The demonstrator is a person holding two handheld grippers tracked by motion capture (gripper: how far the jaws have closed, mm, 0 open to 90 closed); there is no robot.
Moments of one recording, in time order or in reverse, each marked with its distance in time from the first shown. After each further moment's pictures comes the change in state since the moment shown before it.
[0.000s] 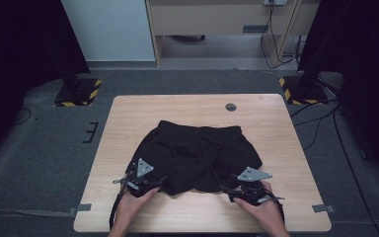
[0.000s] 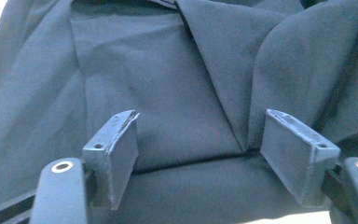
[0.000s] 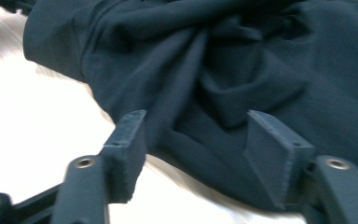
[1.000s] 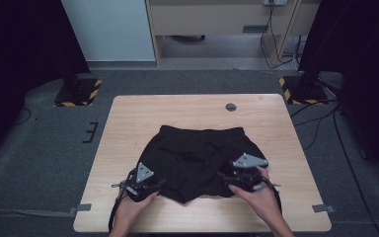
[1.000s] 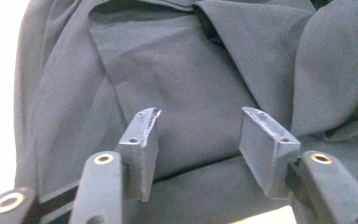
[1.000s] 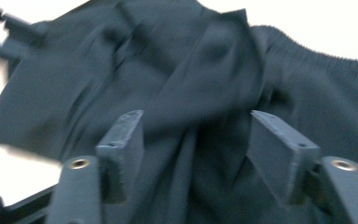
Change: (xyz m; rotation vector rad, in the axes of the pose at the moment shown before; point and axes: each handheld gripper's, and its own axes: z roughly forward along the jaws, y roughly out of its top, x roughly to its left) left arm -0.012 -0.005 -0.014 -0.003 -0.016 0.028; right arm -0.012 0.052 0.006 -0.017 -0.068 -0.013
